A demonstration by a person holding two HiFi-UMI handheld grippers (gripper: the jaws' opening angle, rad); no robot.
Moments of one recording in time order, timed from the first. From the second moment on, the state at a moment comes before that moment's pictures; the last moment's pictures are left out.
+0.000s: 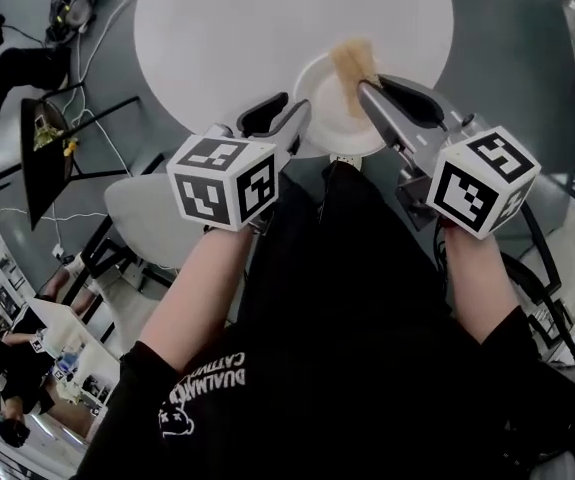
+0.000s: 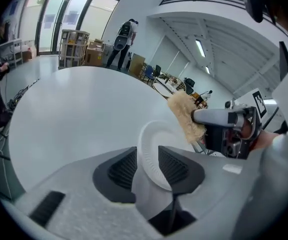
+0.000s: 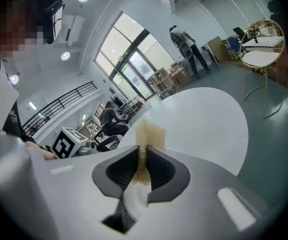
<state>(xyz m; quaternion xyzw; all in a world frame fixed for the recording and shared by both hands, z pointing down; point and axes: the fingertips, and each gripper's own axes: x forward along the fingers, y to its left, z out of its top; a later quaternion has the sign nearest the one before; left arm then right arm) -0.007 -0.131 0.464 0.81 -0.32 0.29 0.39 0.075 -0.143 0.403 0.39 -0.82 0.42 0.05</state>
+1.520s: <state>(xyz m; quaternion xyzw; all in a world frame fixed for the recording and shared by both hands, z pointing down) -0.019 -0.113 0.474 0.75 -0.40 0.24 0.46 0.053 -0.143 0.460 0.40 -0.80 0.29 0.33</state>
